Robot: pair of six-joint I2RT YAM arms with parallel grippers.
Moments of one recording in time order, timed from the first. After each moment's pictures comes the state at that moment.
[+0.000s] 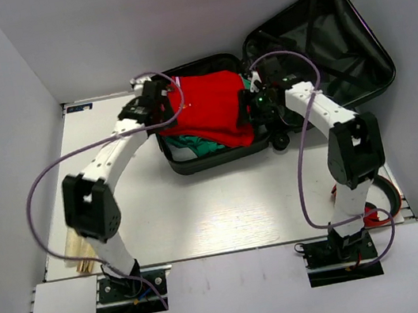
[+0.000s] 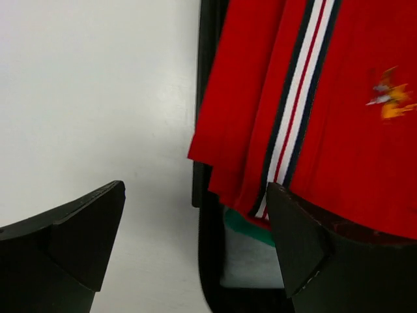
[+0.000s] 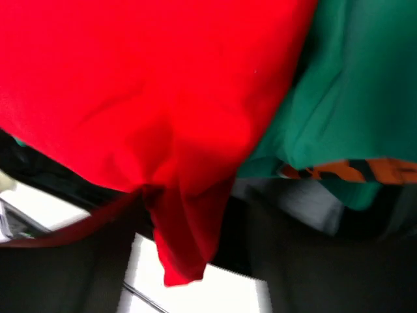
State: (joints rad) left arm -0.44 1.74 1.59 -0.67 -0.50 -0.46; right arm 0.33 1.85 1.59 -0.70 -0.37 0.30
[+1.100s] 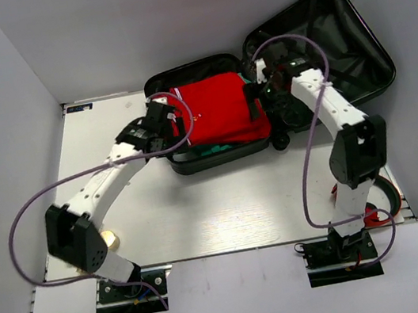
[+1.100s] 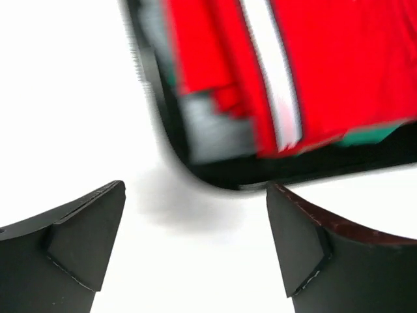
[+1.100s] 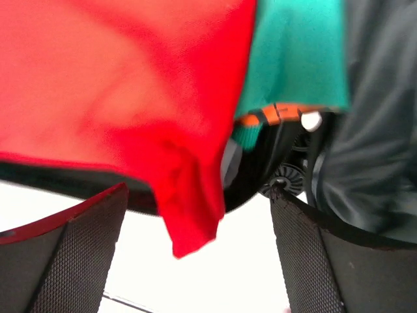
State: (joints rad) left arm -0.56 1.57 1.37 -0.72 -0.26 -0.46; right arm 0.31 1.90 1.79 -0.99 -0.16 0.05
